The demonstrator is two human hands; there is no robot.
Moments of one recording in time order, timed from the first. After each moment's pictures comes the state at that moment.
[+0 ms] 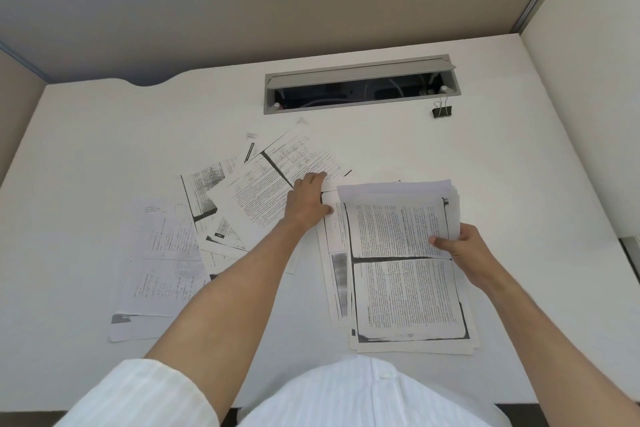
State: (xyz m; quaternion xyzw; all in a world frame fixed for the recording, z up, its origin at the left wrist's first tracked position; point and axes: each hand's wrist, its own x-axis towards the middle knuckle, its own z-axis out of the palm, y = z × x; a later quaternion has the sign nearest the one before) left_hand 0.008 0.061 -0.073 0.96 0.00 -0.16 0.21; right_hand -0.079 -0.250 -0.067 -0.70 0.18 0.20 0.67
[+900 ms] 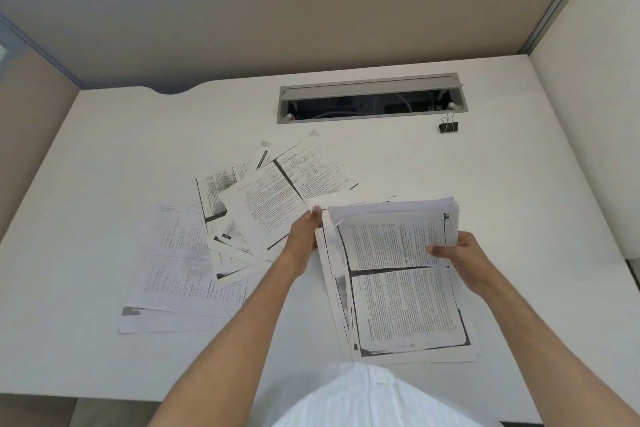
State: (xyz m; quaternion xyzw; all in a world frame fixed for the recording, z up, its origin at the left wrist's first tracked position) left_hand -0.066 0.062 -0.052 0.63 0.22 -0.19 0.72; right_hand -0.072 -0.250 -0.066 -0.67 0.12 0.24 0.70
